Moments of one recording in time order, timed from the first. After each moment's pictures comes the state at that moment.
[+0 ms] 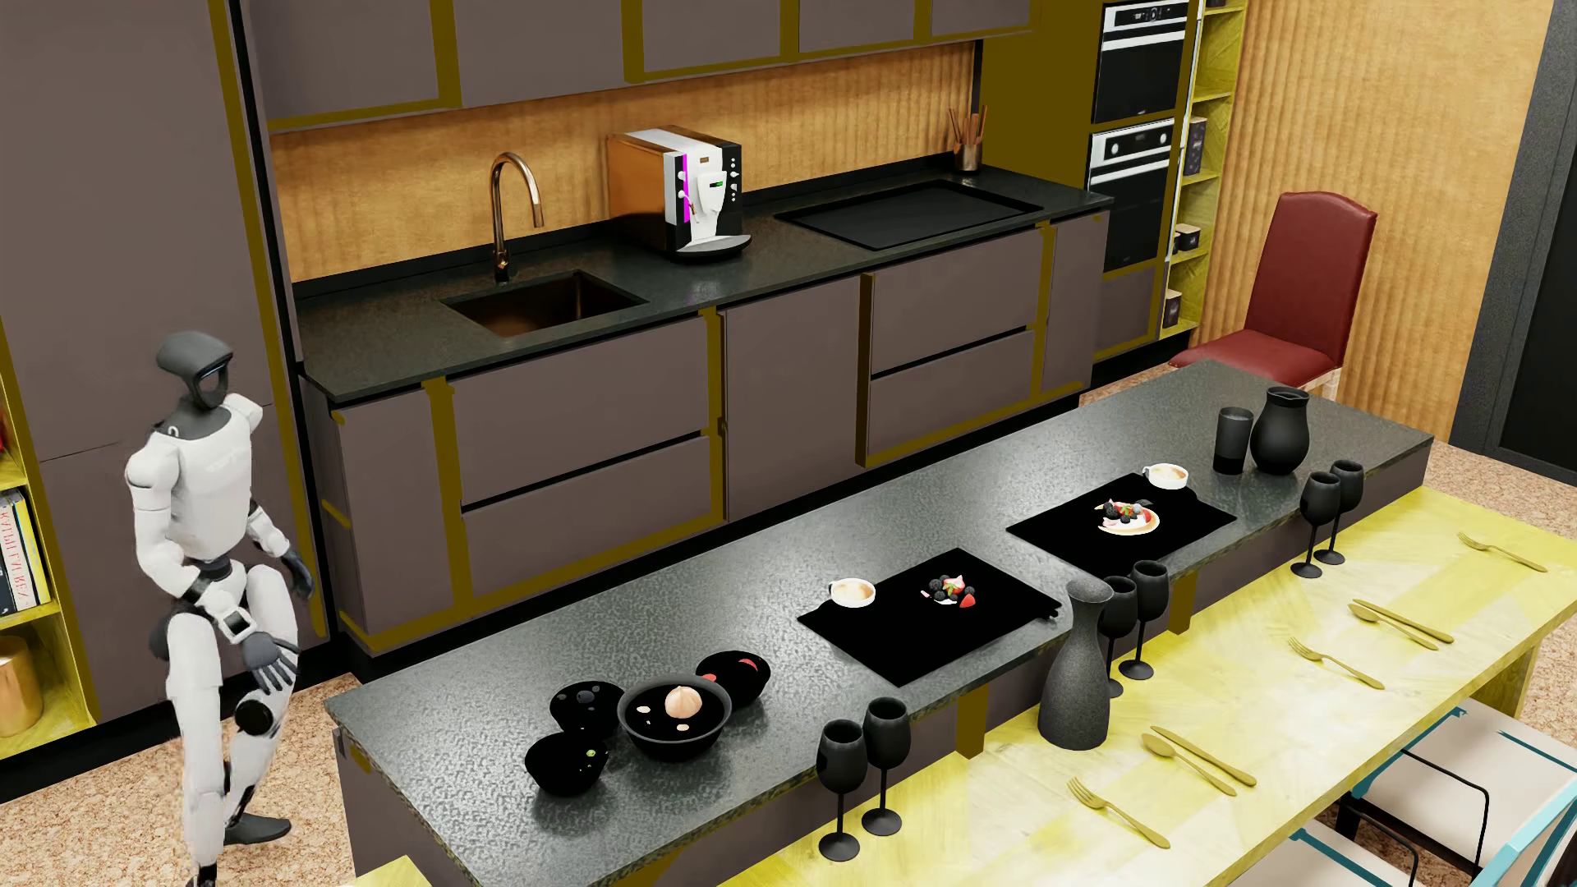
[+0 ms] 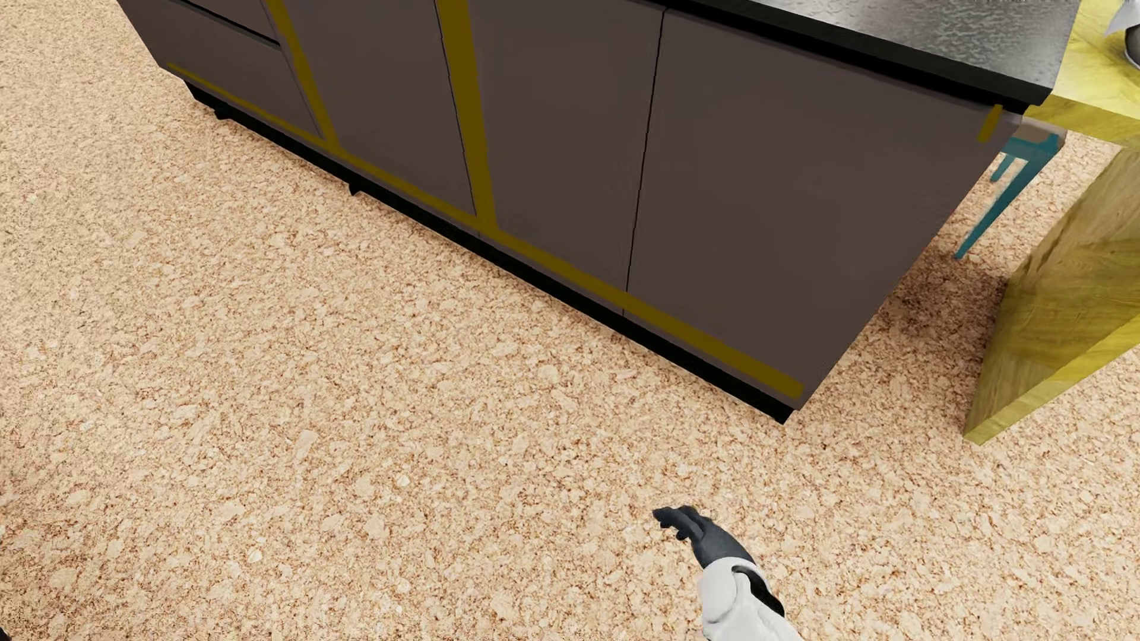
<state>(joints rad) -0.22 -0.50 0.07 -0.11 -0.46 -0.01 0.36 -0.44 -0.03 0.37 0.59 0.40 -0.11 -0.53 0.00 -0.02 -0.21 0.13 -0.11 0.22 0.41 0.64 0.64 0.68 -0.44 0.10 0.29 0.10 -0.14</state>
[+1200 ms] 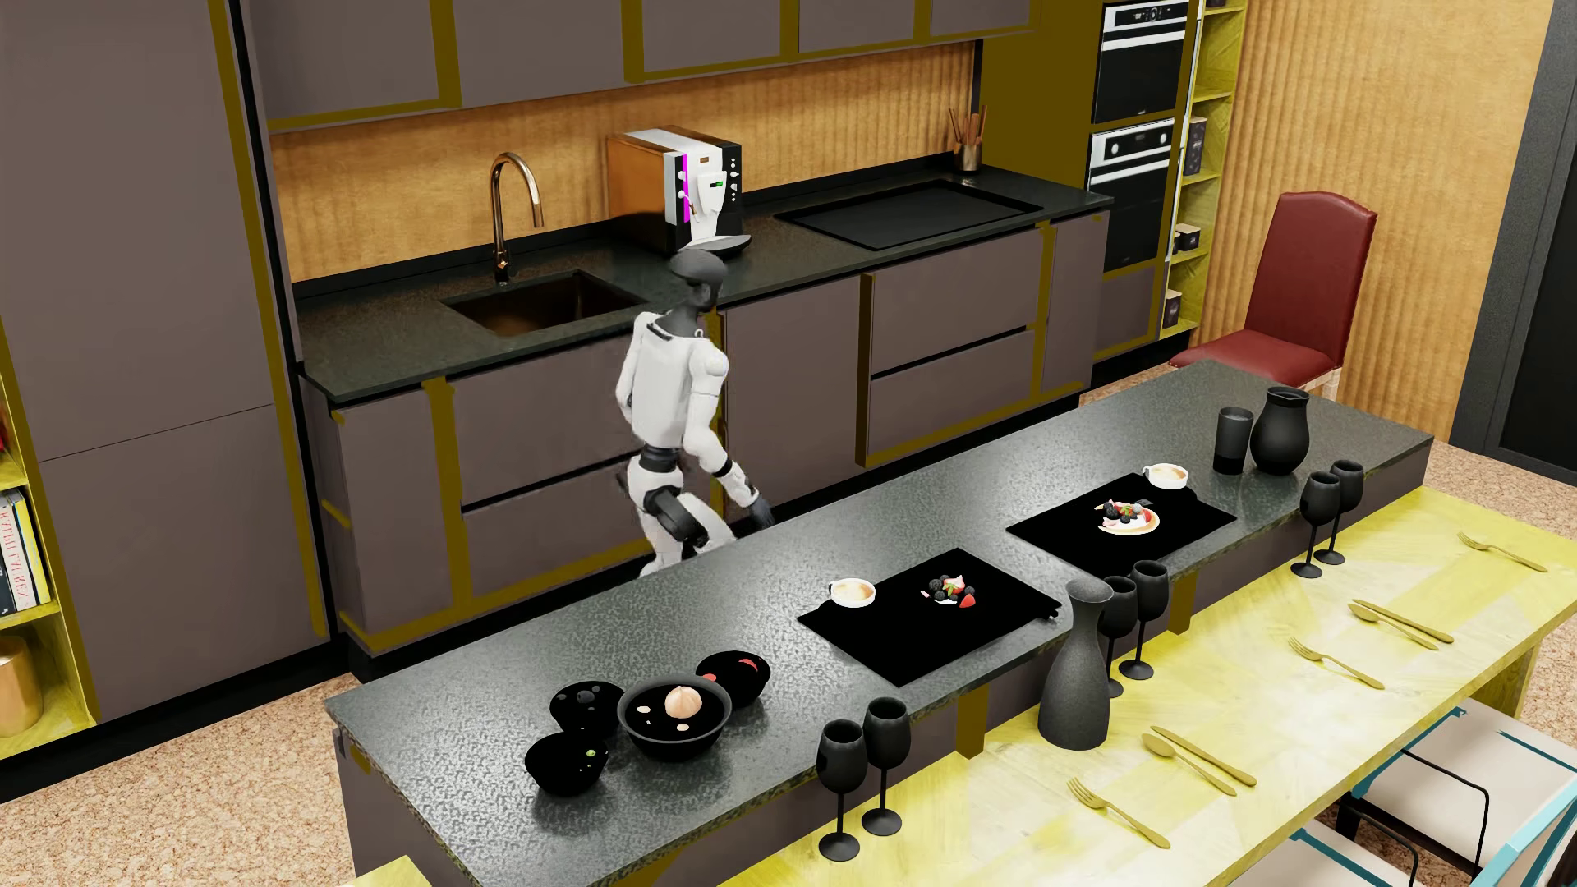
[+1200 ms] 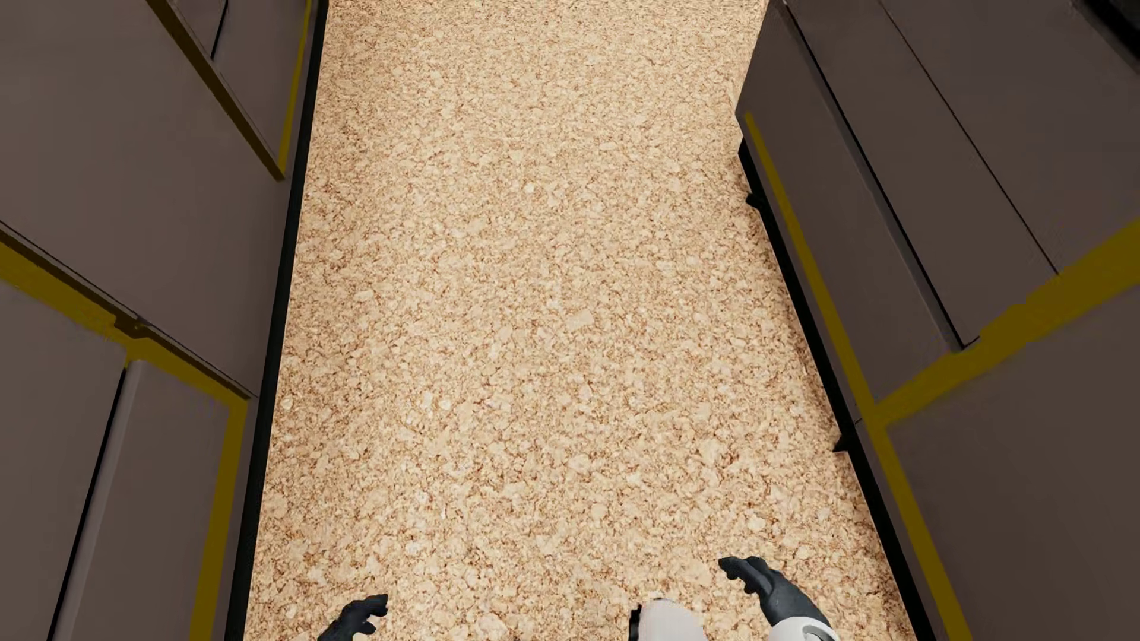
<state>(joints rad) -0.31 -0.64 0.03 -0.07 -0.13 -0.04 0.15 -0.01 0.08 0.38 1.24 0.17 0.13 -0.36 -0.07 0.05 -0.28 0.05 0.08 0.04 0.26 0.68 0.43 0.62 -0.55 0.07 0.33 0.19 -0.07</state>
